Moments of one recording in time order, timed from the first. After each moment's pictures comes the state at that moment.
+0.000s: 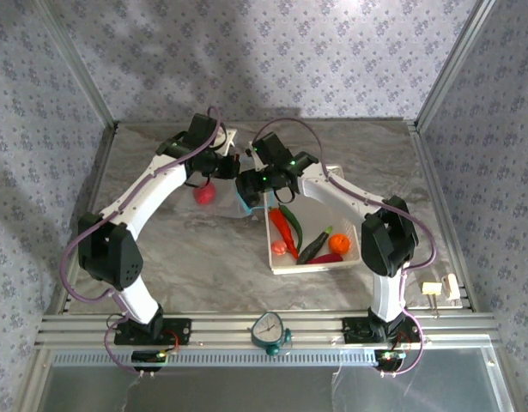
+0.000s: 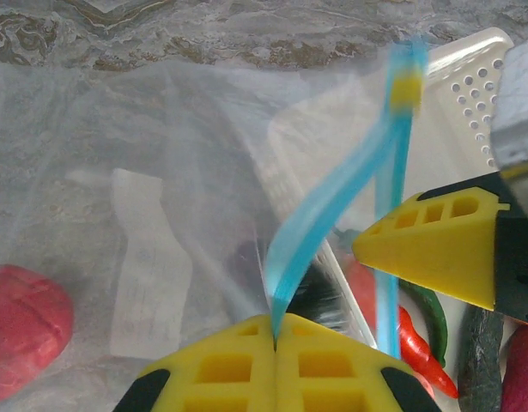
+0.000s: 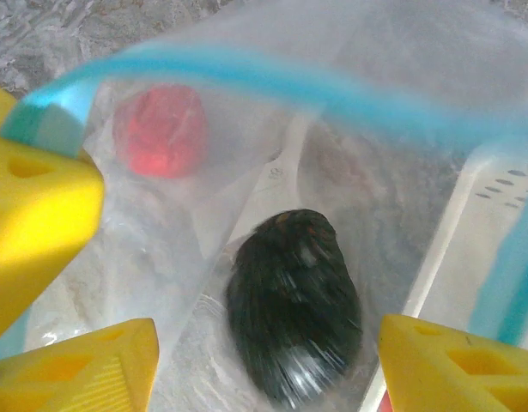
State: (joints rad) left arm -0.46 1.69 1.56 -0.78 0.24 -0.21; right arm 0.70 1.89 1.64 -0.63 -0.11 0.32
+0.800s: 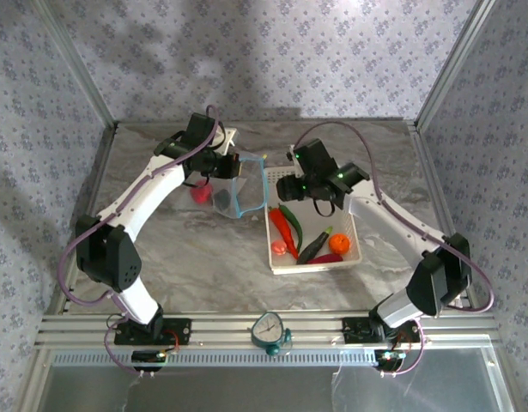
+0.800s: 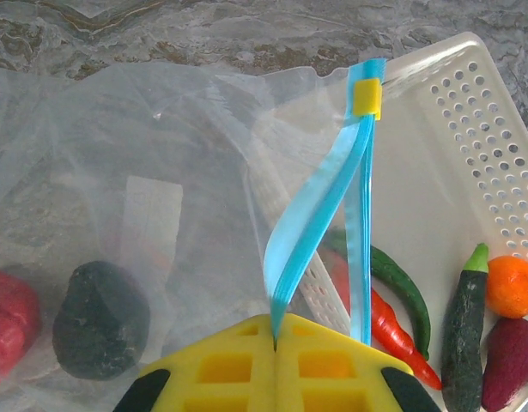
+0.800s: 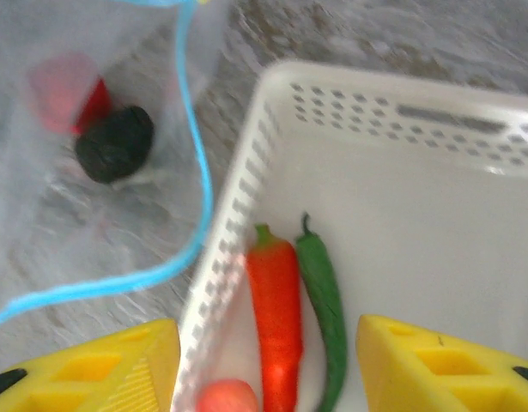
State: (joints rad) left arm -0.45 1.68 1.56 -0.78 0.27 -0.21; right arm 0.62 1.50 1.34 -0.75 0.01 0.29
